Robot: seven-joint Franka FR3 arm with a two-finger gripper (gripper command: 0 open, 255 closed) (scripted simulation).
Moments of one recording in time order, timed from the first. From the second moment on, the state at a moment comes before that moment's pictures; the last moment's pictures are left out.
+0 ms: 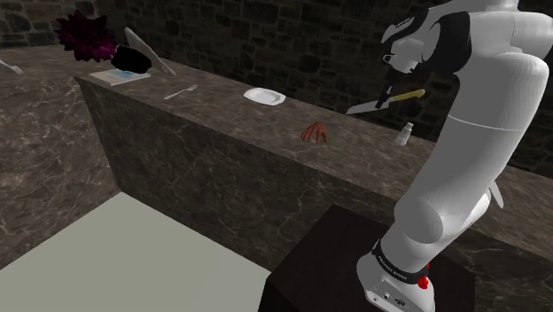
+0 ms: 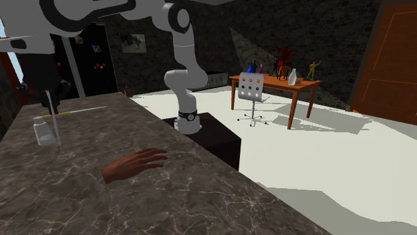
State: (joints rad) arm -0.36 0.20 -0.77 -1.76 0.27 1.94 -1.49
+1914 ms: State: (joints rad) arm -0.40 0.35 -0.71 -1.95 0.42 2.23 -1.61
